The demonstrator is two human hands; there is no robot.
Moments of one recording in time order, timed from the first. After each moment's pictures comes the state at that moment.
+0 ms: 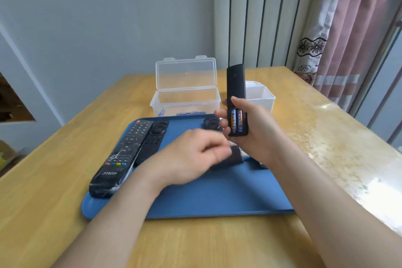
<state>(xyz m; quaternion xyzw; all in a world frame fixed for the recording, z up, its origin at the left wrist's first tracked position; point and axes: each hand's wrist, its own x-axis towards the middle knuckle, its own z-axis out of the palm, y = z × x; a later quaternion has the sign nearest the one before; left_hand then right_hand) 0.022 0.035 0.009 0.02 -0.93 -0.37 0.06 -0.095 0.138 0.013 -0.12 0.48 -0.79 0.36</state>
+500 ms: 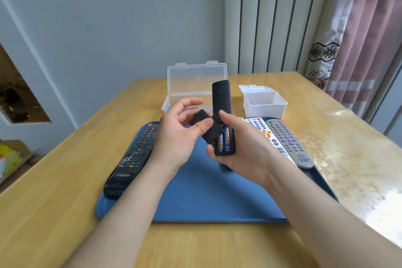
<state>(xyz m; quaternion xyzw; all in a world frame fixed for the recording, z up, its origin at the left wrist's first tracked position) 0.013 0.011 0.003 0.13 -0.72 -0.58 0.35 -0.066 0.121 0.001 -0.14 0.44 -0.76 0.45</state>
